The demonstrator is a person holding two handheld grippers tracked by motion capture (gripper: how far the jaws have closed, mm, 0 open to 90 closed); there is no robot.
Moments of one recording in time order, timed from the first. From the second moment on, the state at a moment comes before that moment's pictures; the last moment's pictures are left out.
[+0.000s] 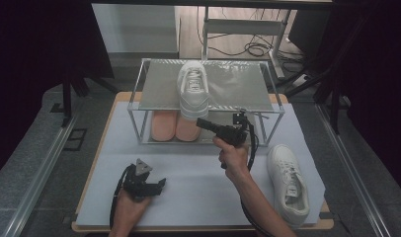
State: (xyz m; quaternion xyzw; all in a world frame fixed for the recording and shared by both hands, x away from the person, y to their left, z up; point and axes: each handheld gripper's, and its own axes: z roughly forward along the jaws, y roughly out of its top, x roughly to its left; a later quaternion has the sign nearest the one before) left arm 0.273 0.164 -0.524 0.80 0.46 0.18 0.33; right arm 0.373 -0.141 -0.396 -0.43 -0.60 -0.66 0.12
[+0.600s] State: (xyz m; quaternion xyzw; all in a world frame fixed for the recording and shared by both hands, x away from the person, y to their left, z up) left arm 0.273 0.164 -0.524 0.80 0.46 0.18 0.33; right arm 0.396 -0.113 -0.396 -0.44 -0.61 -0.65 0.10
